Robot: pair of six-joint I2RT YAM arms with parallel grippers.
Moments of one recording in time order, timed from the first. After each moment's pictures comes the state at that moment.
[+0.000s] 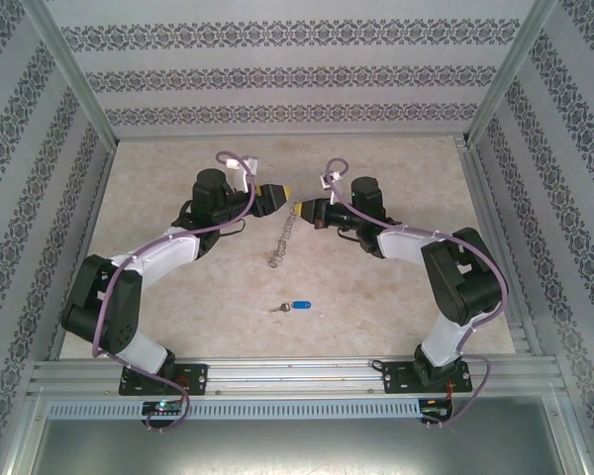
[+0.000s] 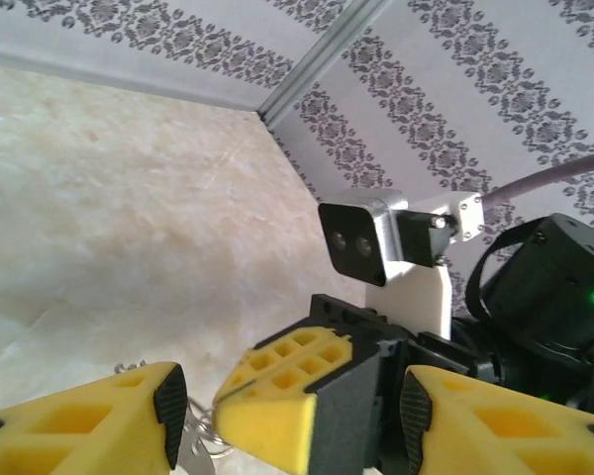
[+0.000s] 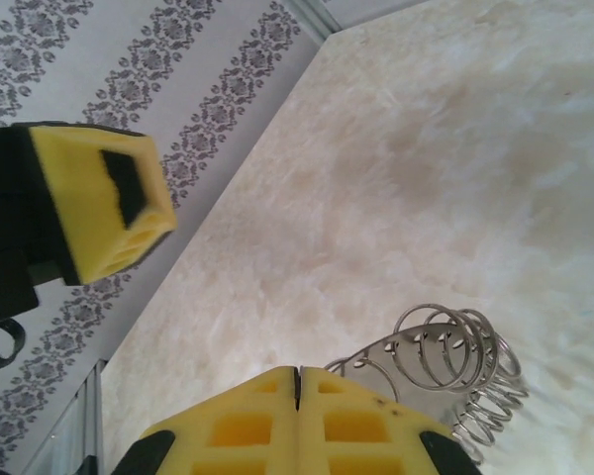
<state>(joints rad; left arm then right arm) -0.37 1.55 0.92 0.39 0.55 -0.61 0.41 1.74 0.88 0.55 -0.73 0.60</state>
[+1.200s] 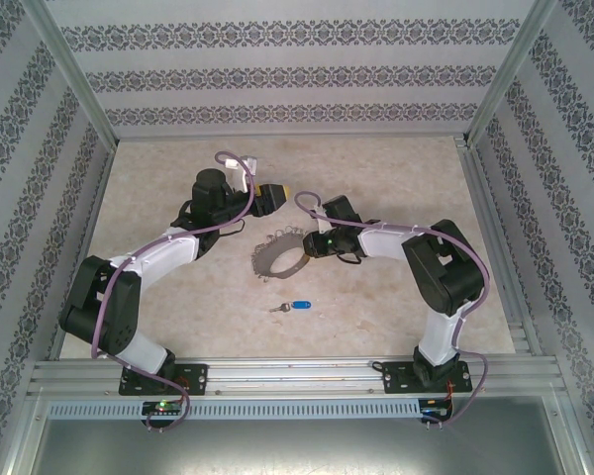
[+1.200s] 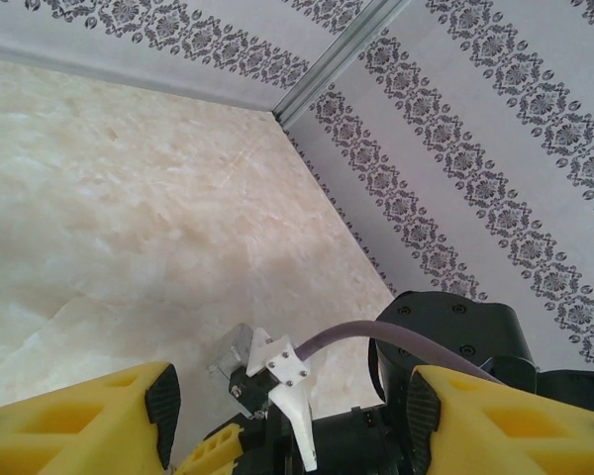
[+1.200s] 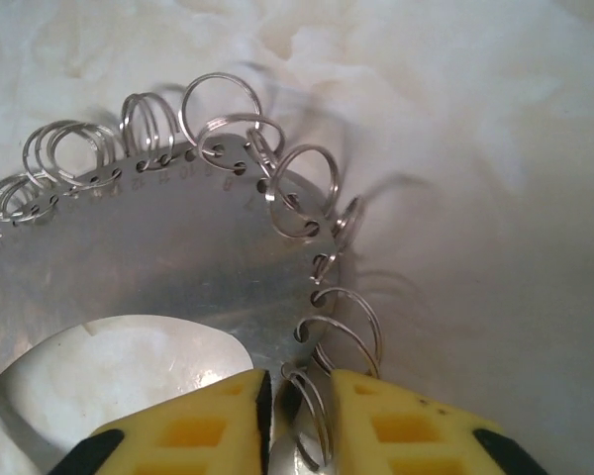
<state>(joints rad) -0.37 1.54 0.92 0.39 0.55 -0.61 0.51 1.84 0.97 -0.09 -0.31 0.32</state>
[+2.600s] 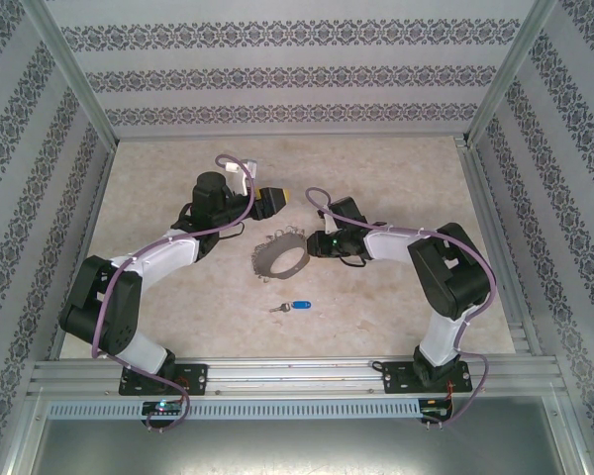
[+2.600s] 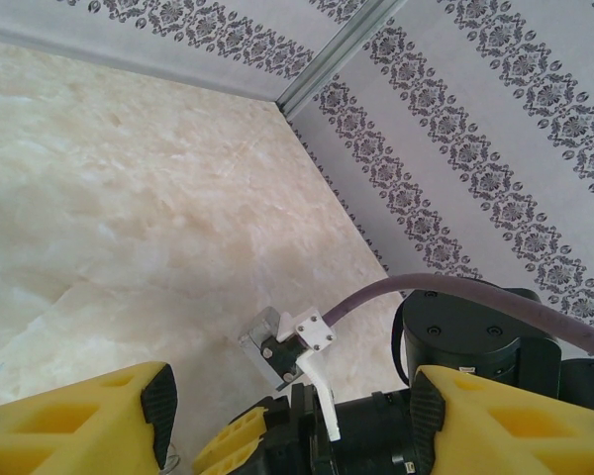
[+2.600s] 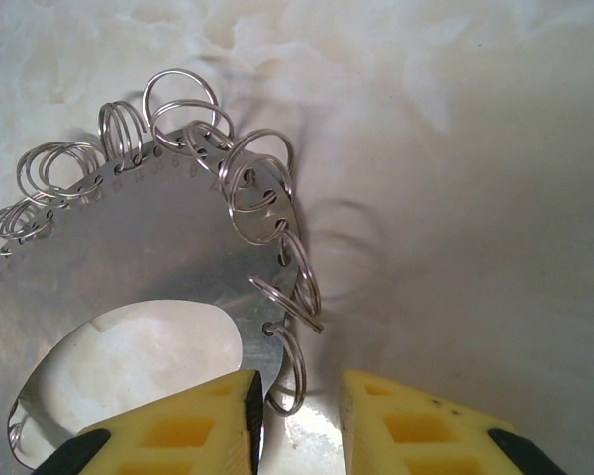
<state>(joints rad) -0.37 1.54 0.90 0.40 0.55 -0.61 0.49 1.81 0.92 -0.06 -0.34 0.47</state>
